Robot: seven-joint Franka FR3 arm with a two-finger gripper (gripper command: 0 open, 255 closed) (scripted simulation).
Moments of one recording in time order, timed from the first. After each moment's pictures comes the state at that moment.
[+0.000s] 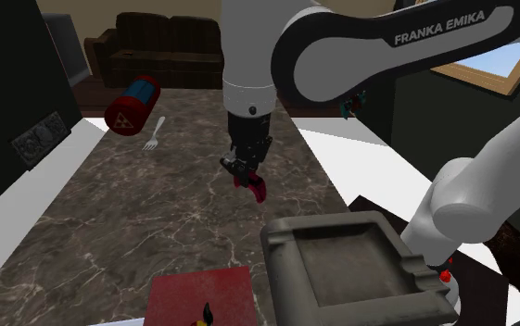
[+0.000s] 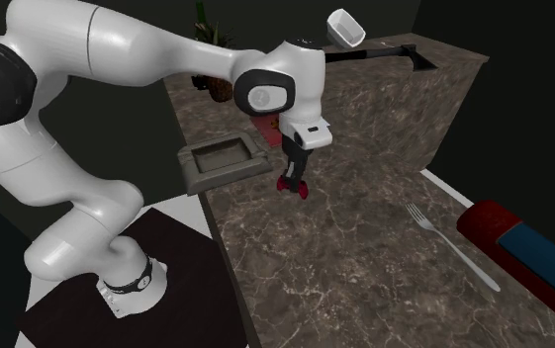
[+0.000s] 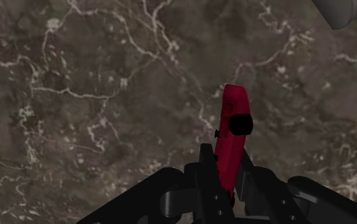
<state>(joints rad) 0.13 -0.26 0.61 -2.13 0.10 1.89 0.55</state>
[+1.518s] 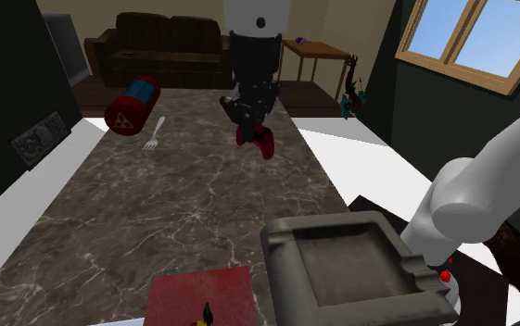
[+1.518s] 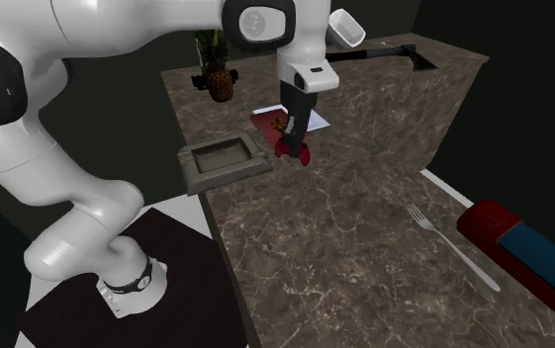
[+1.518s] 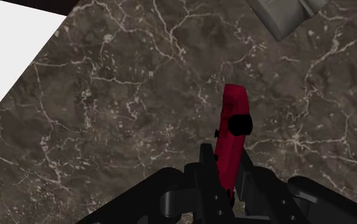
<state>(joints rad) 0.12 -0.27 0.59 -1.84 0.10 1.60 0.55</state>
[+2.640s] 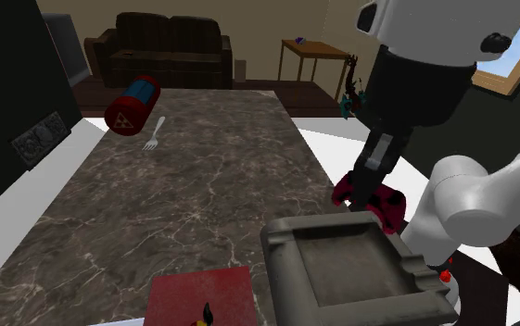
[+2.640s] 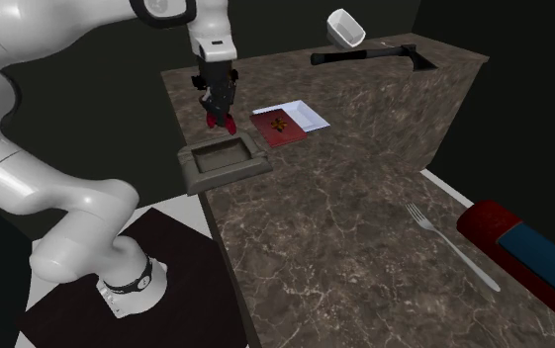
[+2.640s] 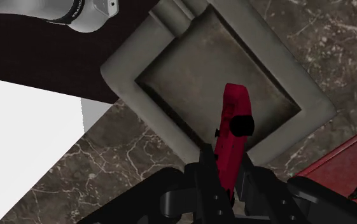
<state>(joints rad) 0.31 -0.72 0.61 -2.07 0.34 1.44 0.70</state>
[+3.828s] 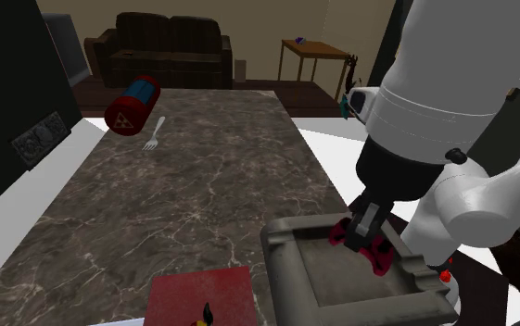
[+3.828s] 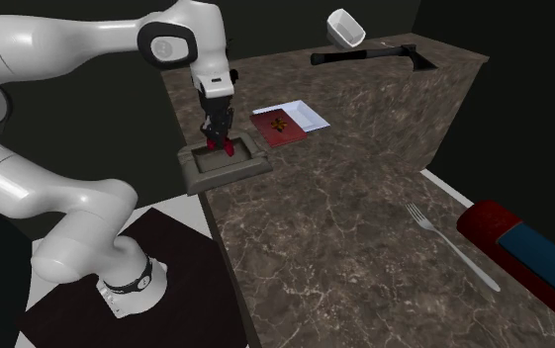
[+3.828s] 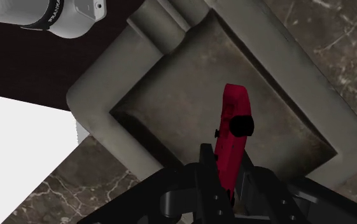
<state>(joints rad) 0.36 -0.81 0.66 -2.31 0.41 1.60 0.70</state>
